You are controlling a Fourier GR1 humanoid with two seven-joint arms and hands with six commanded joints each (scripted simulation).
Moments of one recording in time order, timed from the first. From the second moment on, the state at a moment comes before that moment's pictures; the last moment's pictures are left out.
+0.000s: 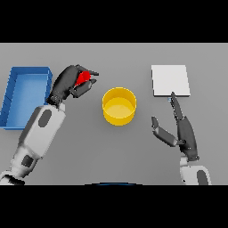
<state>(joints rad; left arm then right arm) -0.58 0.21 -0.25 -1.17 -0.39 0.03 0.06 0.13 -0.06 0.15 -1.74 0.26 -0.04 -0.10</state>
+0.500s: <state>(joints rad) -0.84 0.32 -0.59 -1.01 -0.77 -0.07 0.04 0.09 -0.05 0.14 -1.73 0.25 -0.04 -0.08</state>
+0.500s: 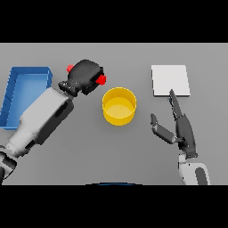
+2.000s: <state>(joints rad) -1.33 0.24 -1.32 -0.76 -1.19 -0.27 -0.09 0.11 -0.03 0.15 -1.72 0.31 -0.10 -0.09</state>
